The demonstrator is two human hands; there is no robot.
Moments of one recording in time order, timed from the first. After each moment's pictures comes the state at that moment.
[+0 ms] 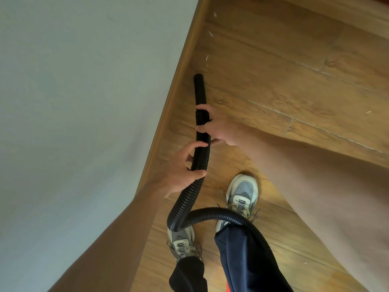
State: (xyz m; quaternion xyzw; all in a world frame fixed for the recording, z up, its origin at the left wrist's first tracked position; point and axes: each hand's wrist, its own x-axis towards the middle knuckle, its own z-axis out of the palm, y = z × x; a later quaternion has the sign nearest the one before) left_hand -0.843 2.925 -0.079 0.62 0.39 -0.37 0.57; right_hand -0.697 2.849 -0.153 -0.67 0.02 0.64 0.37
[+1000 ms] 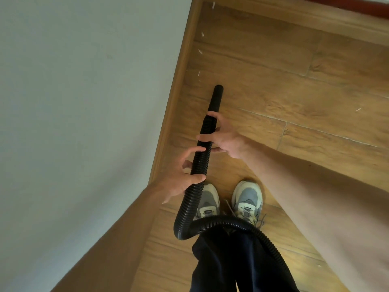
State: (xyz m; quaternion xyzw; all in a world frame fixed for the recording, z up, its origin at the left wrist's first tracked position) left_hand -0.824 2.943 -0.069 0.56 0.41 -0.38 0.61; right_hand -0.697 2.833 -0.145 -0.62 0.16 0.59 0.49
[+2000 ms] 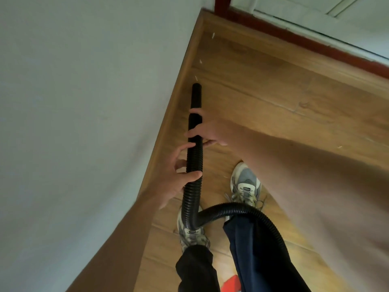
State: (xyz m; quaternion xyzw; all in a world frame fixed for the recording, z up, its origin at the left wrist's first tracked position) left_hand -0.753 2.953 -0.065 0.50 0.46 -0.26 0.68; right_hand -0.592 2.892 -0.136 -0.67 0.02 0.66 0.34
